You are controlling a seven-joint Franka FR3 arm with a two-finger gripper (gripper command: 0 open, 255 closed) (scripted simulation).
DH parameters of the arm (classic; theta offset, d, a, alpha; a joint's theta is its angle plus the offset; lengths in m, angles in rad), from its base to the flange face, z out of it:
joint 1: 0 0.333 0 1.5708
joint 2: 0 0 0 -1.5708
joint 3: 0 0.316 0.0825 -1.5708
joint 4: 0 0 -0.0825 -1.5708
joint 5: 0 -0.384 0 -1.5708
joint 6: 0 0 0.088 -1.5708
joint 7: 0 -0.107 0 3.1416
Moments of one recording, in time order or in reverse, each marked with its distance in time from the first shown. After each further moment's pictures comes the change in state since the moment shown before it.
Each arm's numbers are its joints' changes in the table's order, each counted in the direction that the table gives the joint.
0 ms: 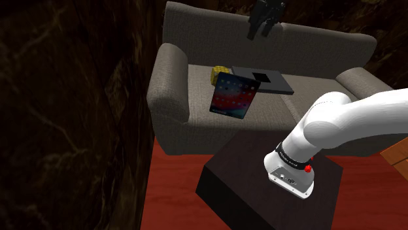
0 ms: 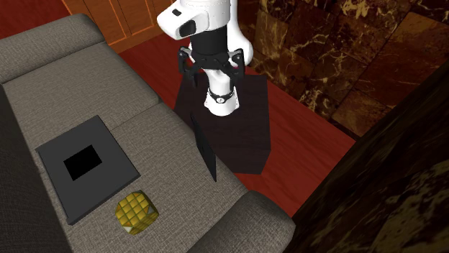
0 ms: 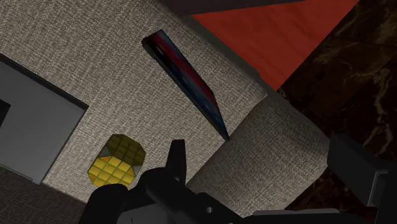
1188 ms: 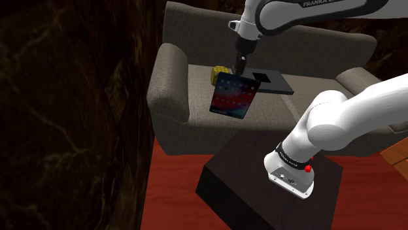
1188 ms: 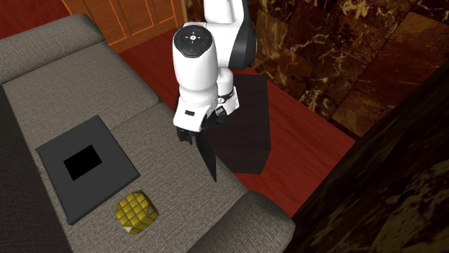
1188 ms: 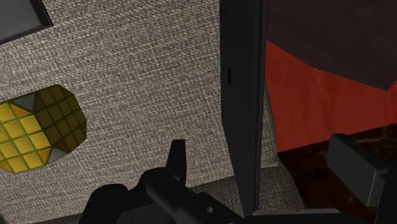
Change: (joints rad) arm 0.131 -0.183 -0.162 0.313 0.164 0.424 0.576
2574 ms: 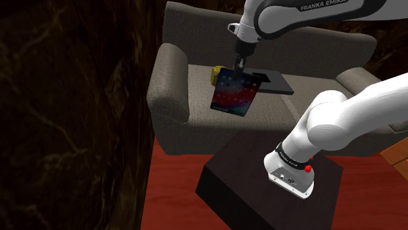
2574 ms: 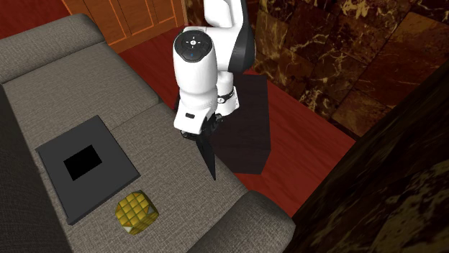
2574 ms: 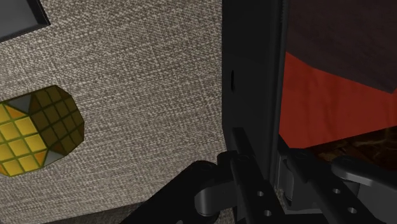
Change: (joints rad) arm -0.001 -0.008 -0.005 0.018 0.004 0.027 0.006
